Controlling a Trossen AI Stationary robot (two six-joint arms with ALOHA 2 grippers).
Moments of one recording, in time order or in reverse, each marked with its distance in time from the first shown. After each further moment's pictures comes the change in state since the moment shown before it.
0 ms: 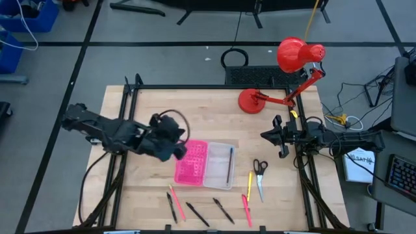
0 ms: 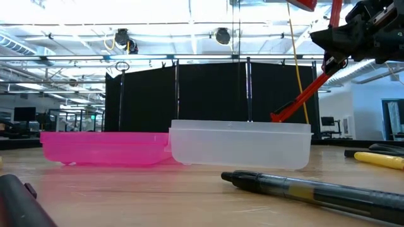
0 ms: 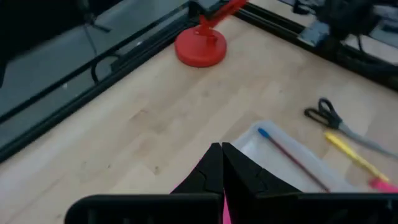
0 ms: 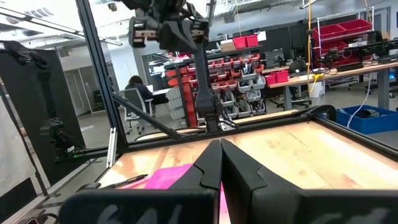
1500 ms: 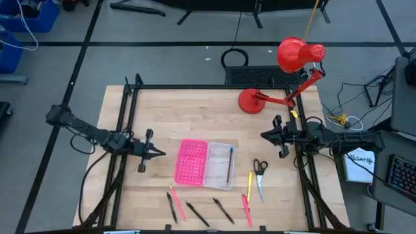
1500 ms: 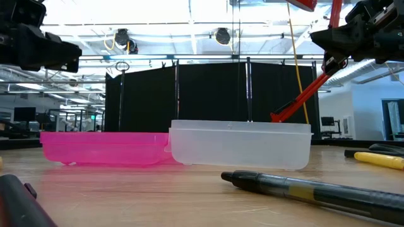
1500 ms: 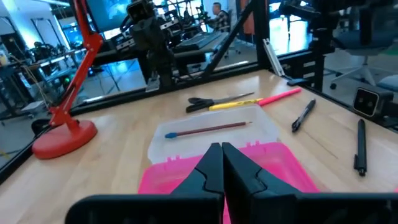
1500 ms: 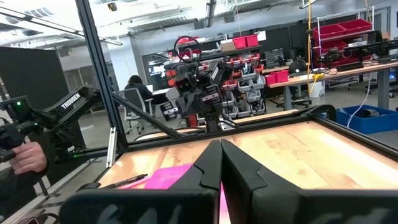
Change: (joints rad) left arm -0.025 -1.014 -1.498 1.360 0.507 0.998; right arm 0.000 0.000 0.000 -0.001 0.001 0.000
